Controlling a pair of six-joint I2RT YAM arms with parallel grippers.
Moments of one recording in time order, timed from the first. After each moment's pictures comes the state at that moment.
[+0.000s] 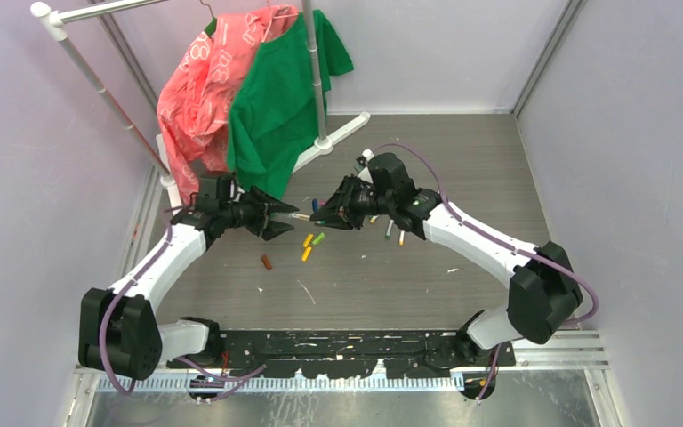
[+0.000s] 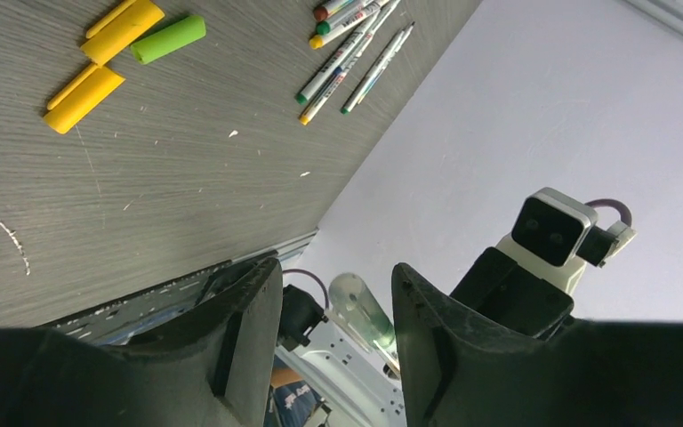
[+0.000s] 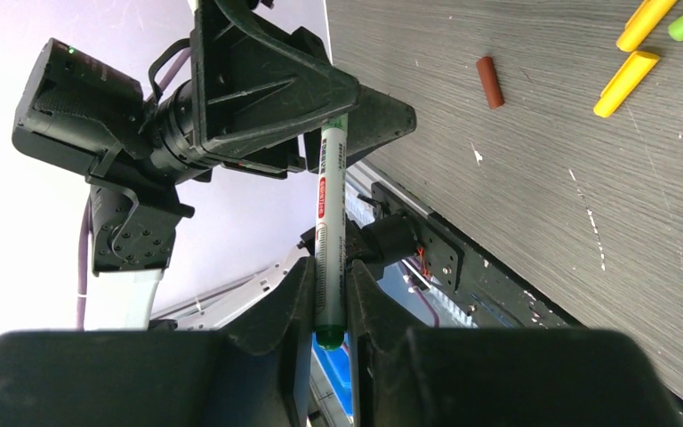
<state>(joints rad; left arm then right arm) -0.21 1.22 0.80 -0.34 0.63 -1.37 0.68 1.44 1.08 -0.15 -0.53 1.23</state>
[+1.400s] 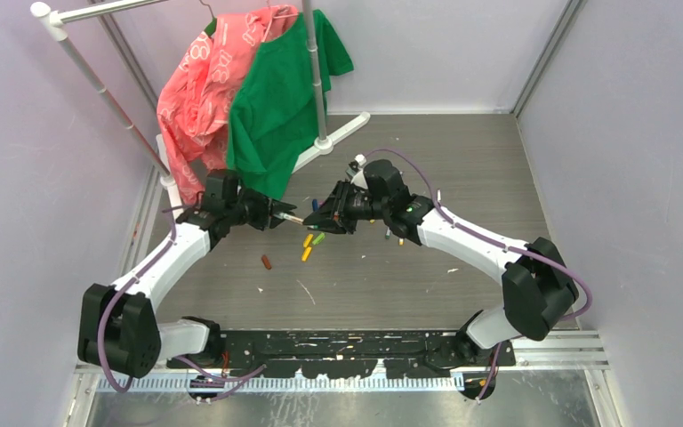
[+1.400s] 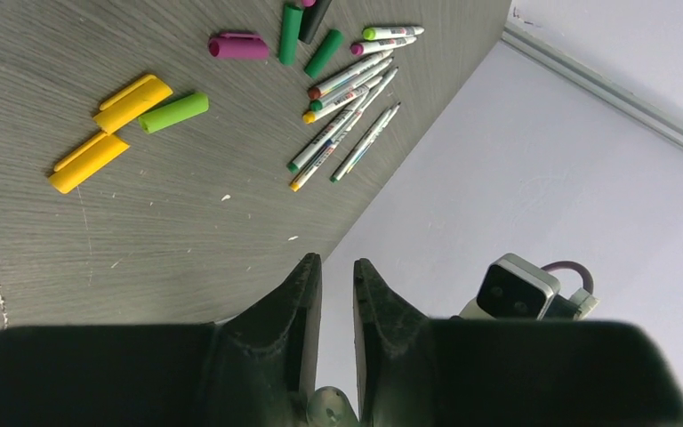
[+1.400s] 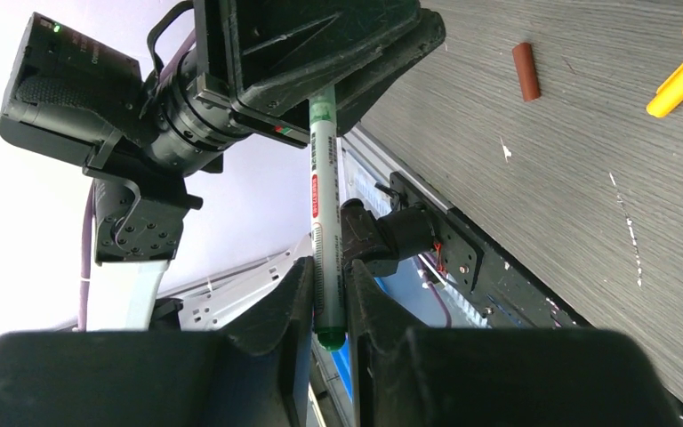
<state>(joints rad) -0.27 1.25 0.80 -0.27 0.42 -1.48 0.71 1.47 1.03 -0.01 -0.57 1.29</state>
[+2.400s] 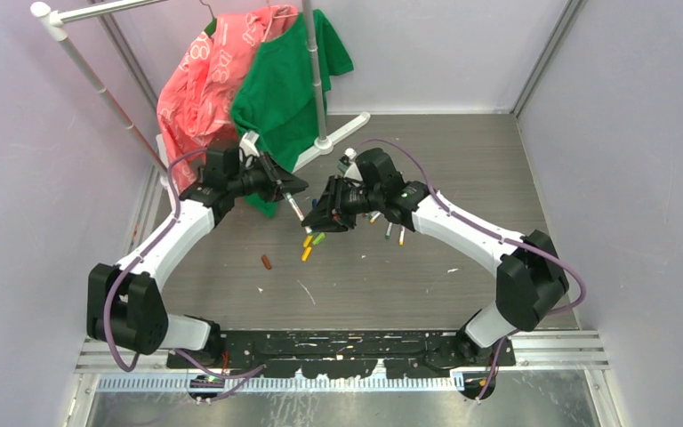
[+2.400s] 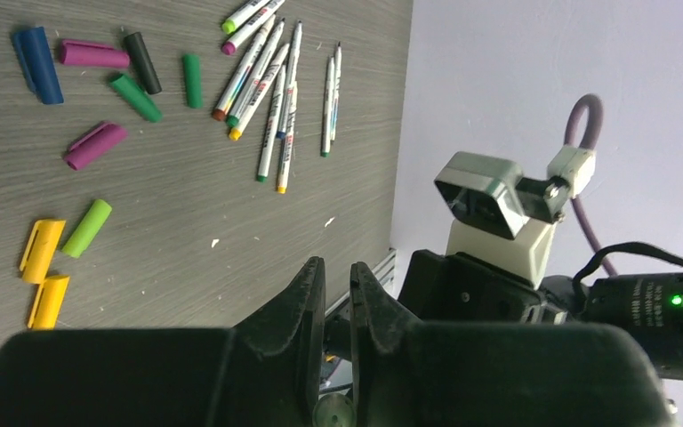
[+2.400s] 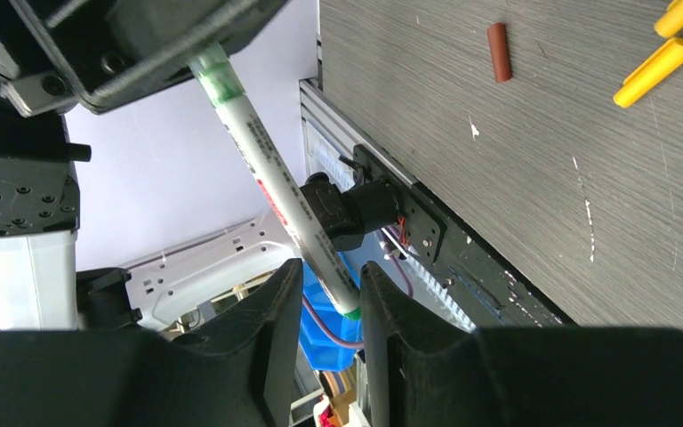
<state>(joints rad) -0.27 1.36 1.01 -0.15 0.60 -1.01 0.71 1.53 1.17 -0.21 -0.63 1.12</state>
